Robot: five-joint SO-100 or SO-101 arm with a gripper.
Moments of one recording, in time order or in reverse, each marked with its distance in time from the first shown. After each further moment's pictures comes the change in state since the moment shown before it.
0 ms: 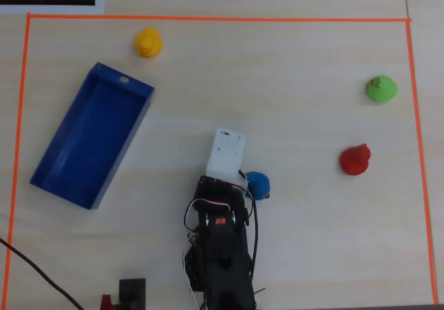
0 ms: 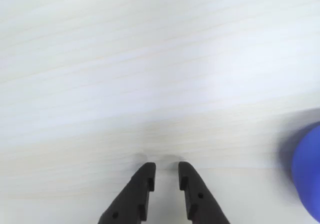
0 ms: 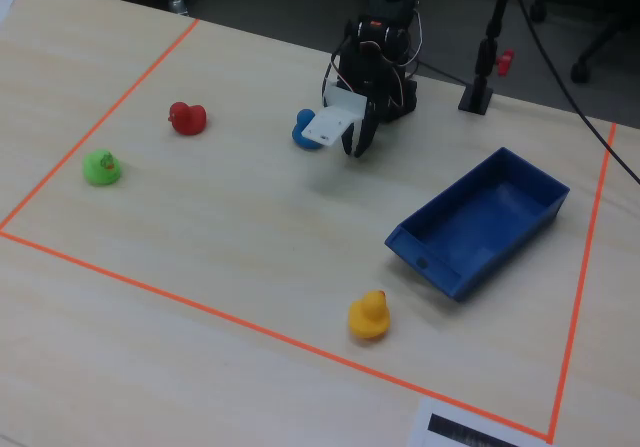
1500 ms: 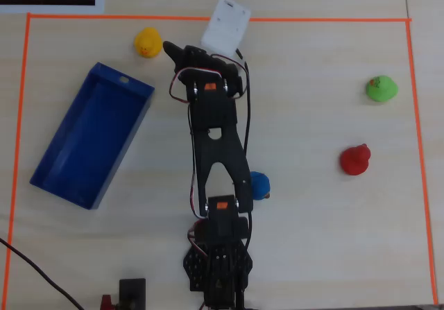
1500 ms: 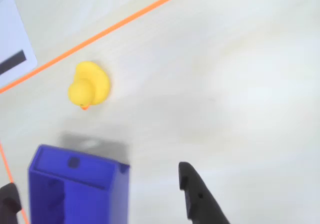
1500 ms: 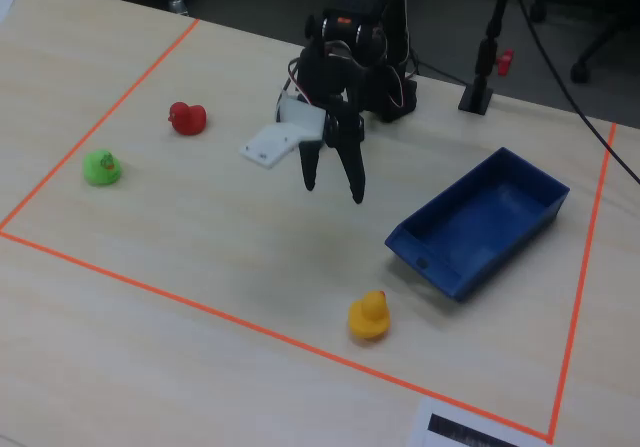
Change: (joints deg) arm -1.8 -101.8 -99.1 -11.6 10.4
